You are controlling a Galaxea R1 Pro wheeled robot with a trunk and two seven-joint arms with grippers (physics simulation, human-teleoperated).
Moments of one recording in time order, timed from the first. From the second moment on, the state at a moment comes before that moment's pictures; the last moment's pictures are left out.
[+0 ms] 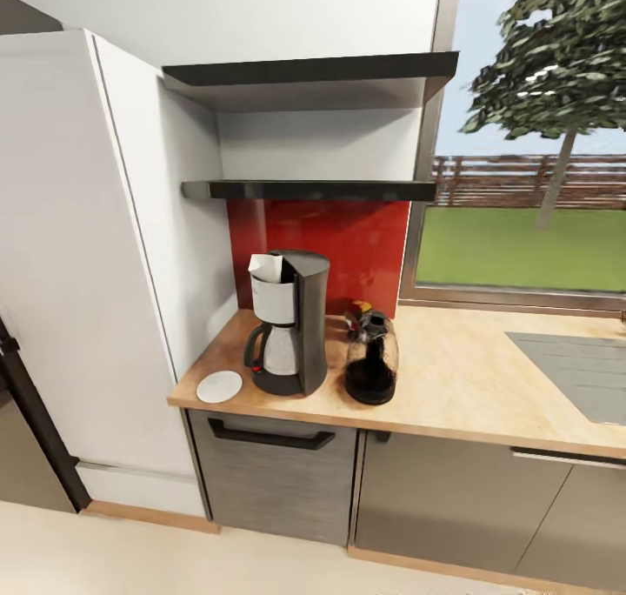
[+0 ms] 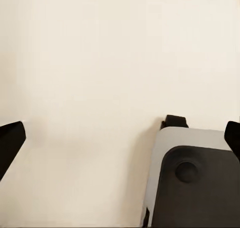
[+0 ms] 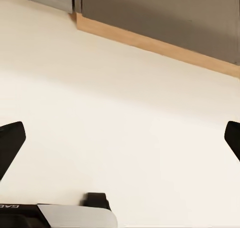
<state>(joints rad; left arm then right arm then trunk) -0.20 0.09 0.19 -0.07 -0.11 -0.06 0.13 -0.18 0.07 0.22 -0.30 0.01 -0.12 -0.29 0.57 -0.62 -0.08</state>
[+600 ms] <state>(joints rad) -0.18 0.08 0.19 -0.04 -0.11 -0.06 0.14 -0.18 0.08 0.22 -0.30 -0.05 -0.11 -0.29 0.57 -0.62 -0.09</state>
